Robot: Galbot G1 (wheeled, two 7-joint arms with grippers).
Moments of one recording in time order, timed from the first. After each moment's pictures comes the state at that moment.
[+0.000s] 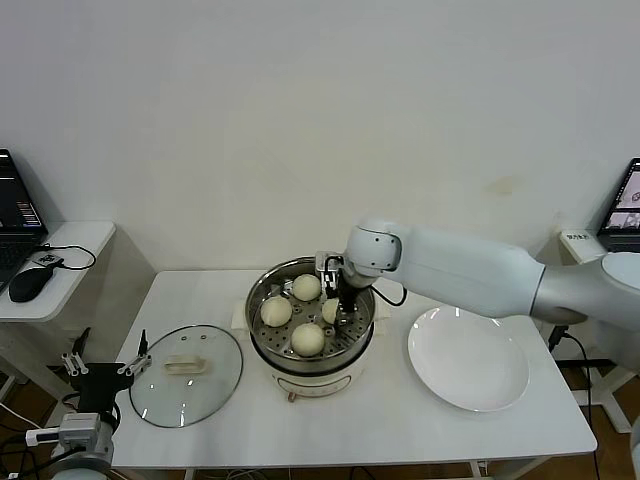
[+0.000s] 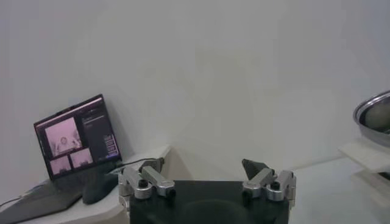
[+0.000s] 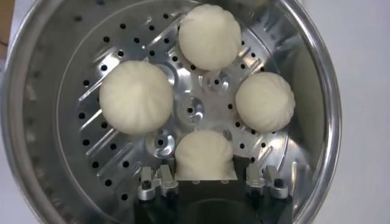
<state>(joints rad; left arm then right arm) 1.62 -1.22 -0.78 -2.18 -0.07 0.22 -0.18 0.38 1.12 -1.19 1.35 0.40 -0.71 -0.81</state>
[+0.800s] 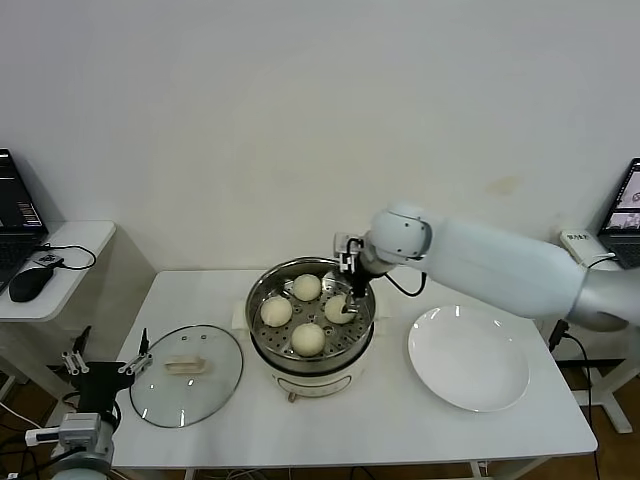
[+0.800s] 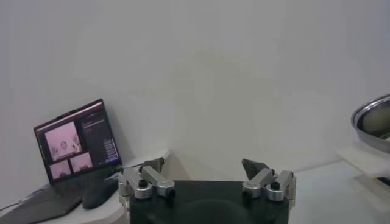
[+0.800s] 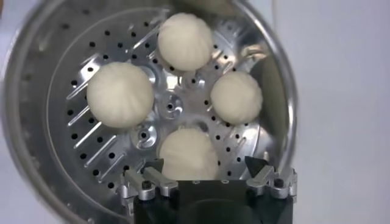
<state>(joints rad) 1.62 -1.22 -0.77 -2.18 -0.07 0.22 -0.18 0.36 0.94 -1.04 1.50 0.46 -0.70 -0.72</state>
